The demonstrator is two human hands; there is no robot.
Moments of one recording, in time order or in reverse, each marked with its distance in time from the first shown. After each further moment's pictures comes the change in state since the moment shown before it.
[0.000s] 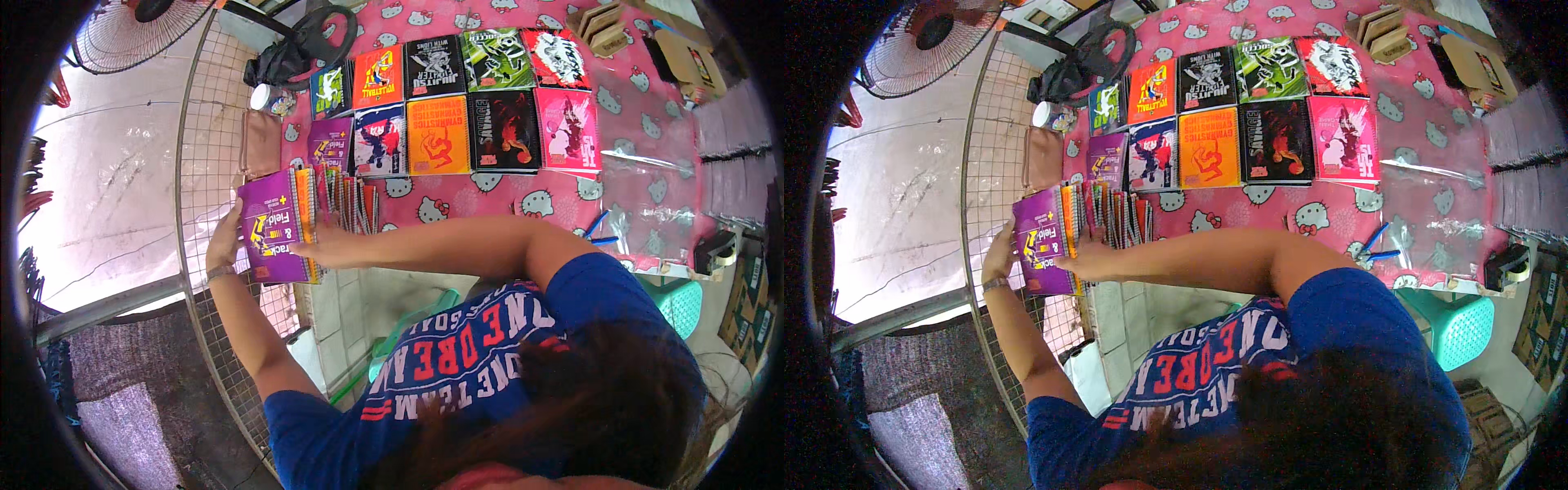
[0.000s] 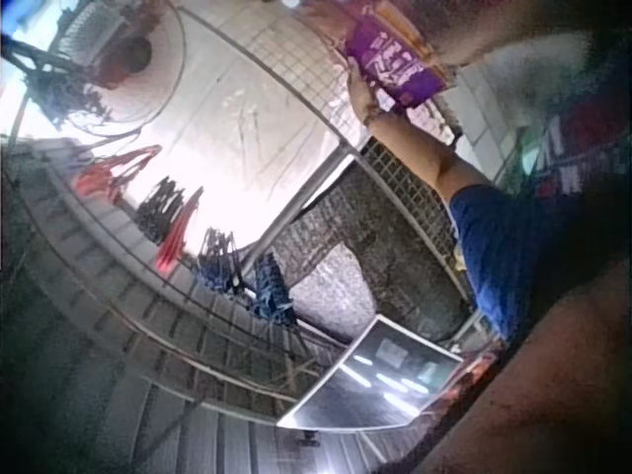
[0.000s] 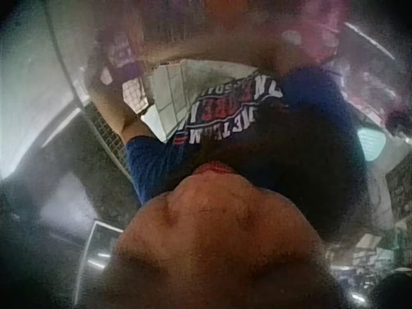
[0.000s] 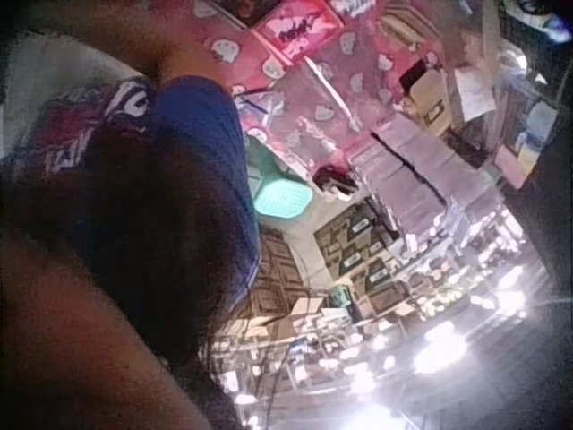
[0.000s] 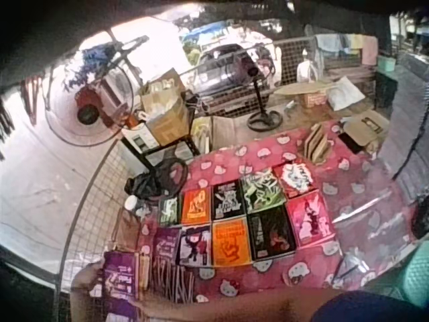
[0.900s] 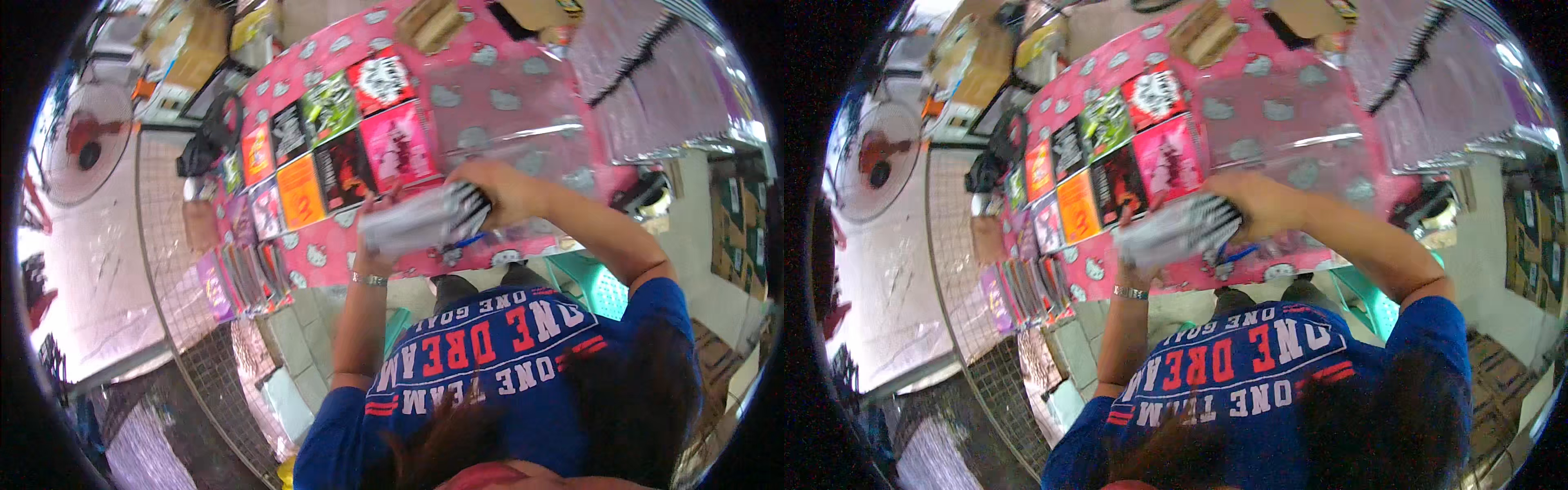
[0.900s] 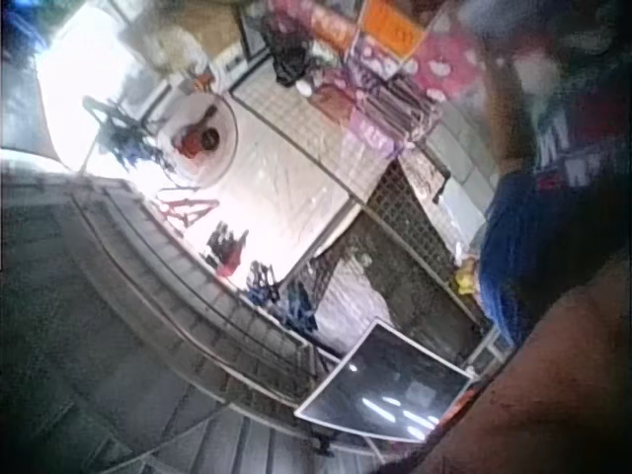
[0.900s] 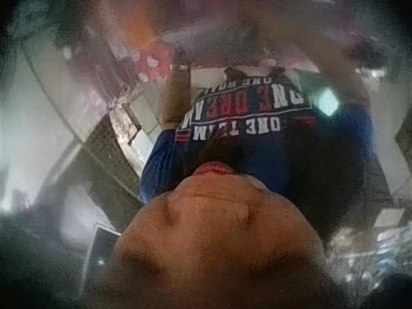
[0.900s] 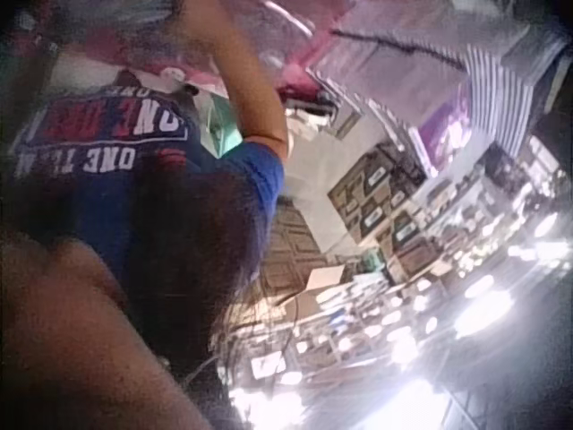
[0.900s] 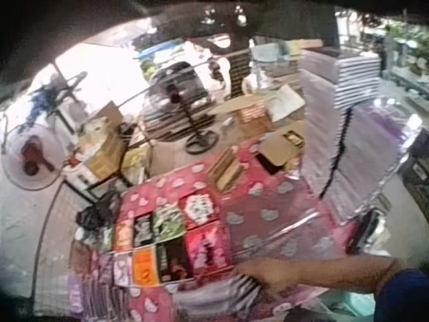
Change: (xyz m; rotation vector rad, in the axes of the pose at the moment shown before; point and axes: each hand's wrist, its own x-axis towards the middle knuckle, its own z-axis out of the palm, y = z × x) left_hand -0.207 0.109 0.529 -1.320 -1.415 0.034; right_hand -0.484 0.087 -0.390 -0.470 0.224 -0.219
